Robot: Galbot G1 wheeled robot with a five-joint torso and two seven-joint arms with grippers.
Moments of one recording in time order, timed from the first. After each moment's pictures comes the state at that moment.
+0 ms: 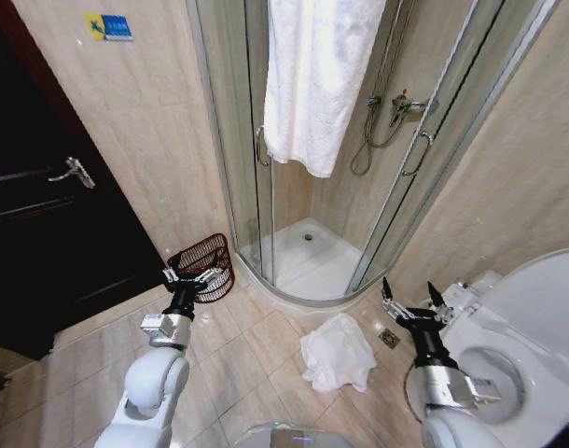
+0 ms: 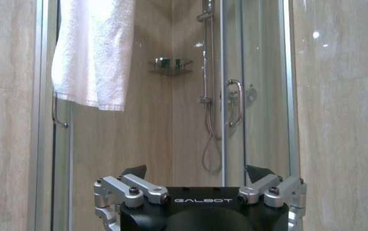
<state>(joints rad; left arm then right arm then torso) 1.51 -1.37 -0.61 -2.26 -0.20 0.08 -0.07 -1.79 1.55 0.72 2.38 0.17 0.09 -0.04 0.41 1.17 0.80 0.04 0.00</state>
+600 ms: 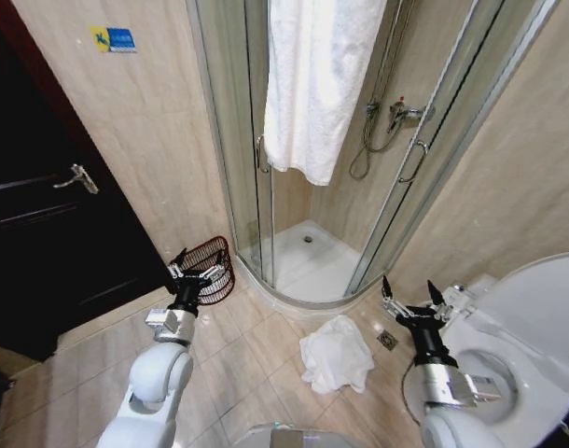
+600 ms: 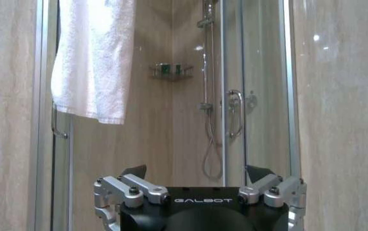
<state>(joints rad) 1.48 -1.37 -0.59 -2.27 -0.19 0.11 -0.08 -1.78 1.55 0.72 2.38 0.17 0.08 -0.04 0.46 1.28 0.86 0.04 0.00</state>
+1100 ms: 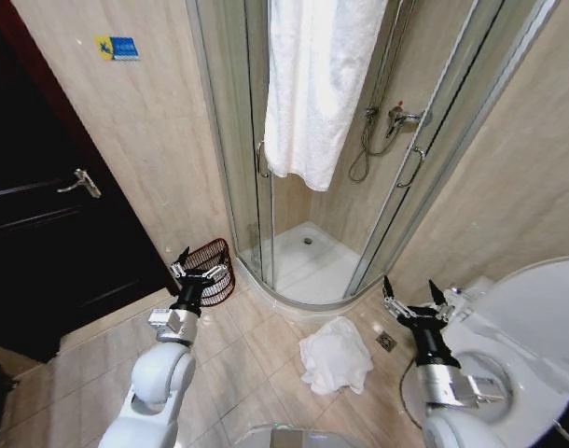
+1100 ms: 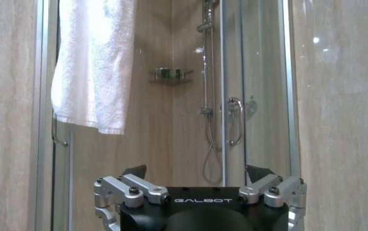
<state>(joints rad) 1.49 -1.37 -0.57 -2.28 -0.18 0.10 -0.08 -1.78 1.54 0.72 2.39 0.18 0.08 -0.04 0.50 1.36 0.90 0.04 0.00</state>
